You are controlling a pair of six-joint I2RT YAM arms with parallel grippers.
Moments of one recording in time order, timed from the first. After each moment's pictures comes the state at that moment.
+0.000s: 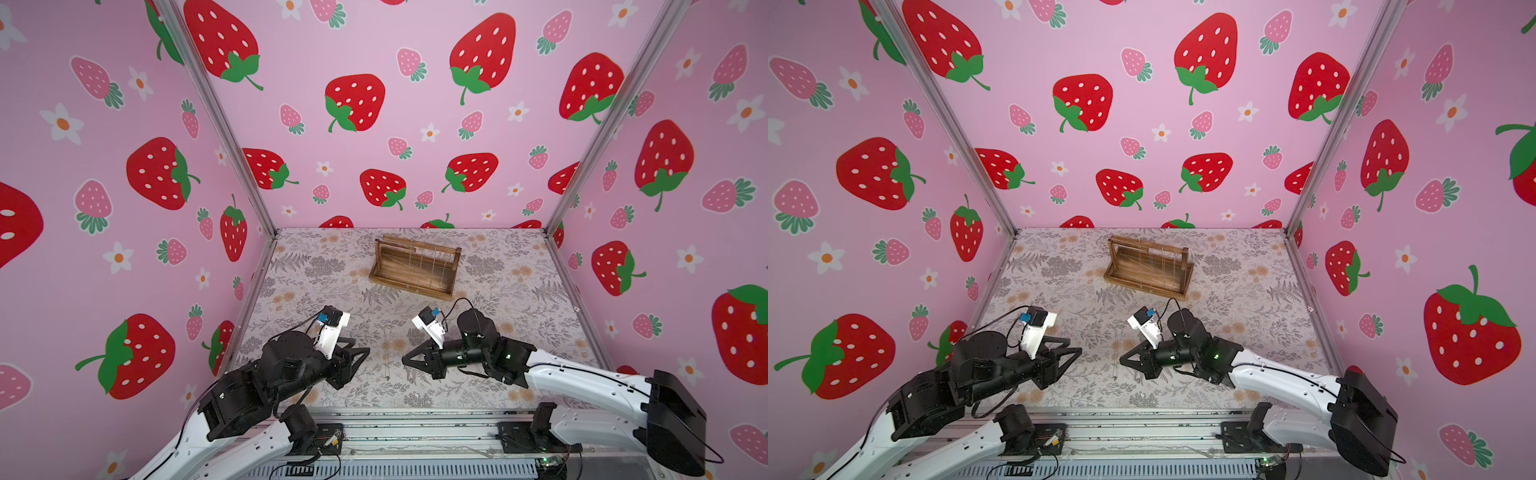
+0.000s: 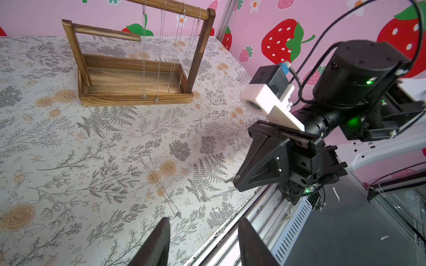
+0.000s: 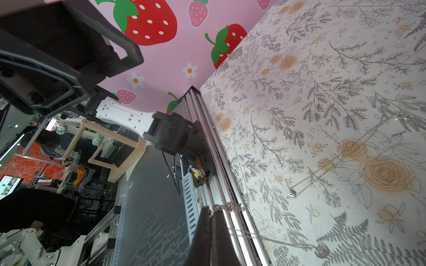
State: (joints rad) left arm -0.87 0.52 0.91 -0.88 0.00 -0.38; right arm 1.01 1.17 0.66 0.10 -0.54 0.56
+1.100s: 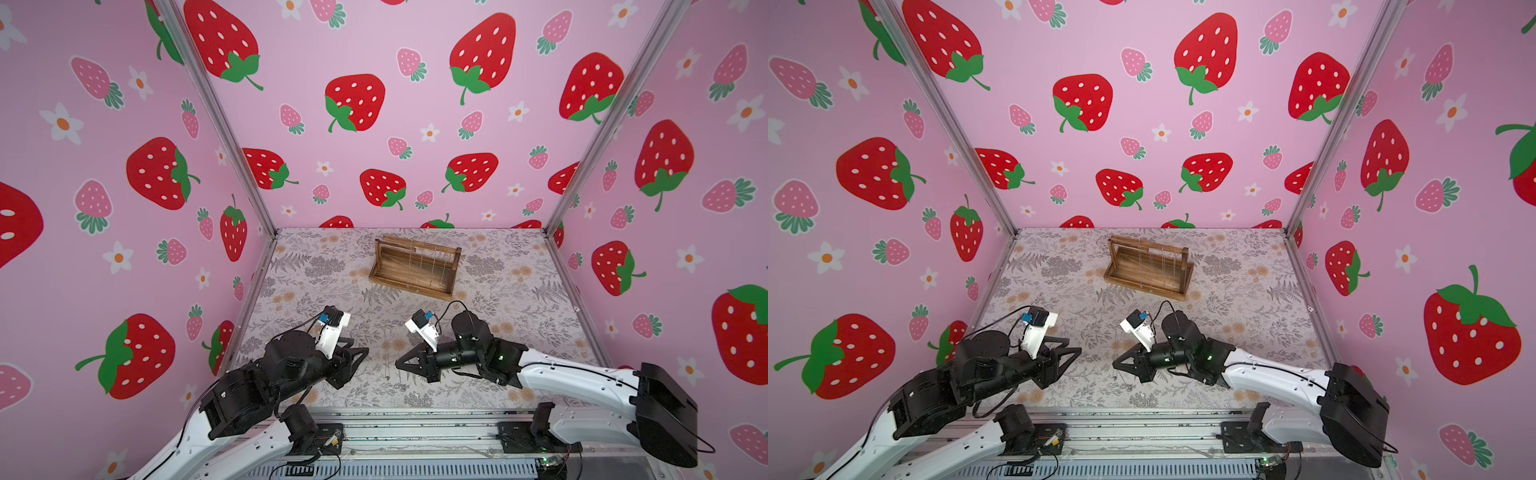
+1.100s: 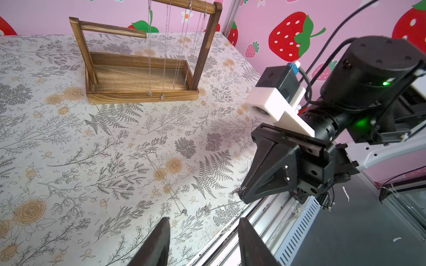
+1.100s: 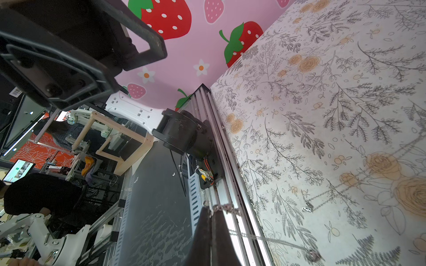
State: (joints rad) left arm -0.87 0.53 0.91 -0.90 -0.02 -0.36; right arm 1.04 1.22 0.66 0.19 -0.56 0.55
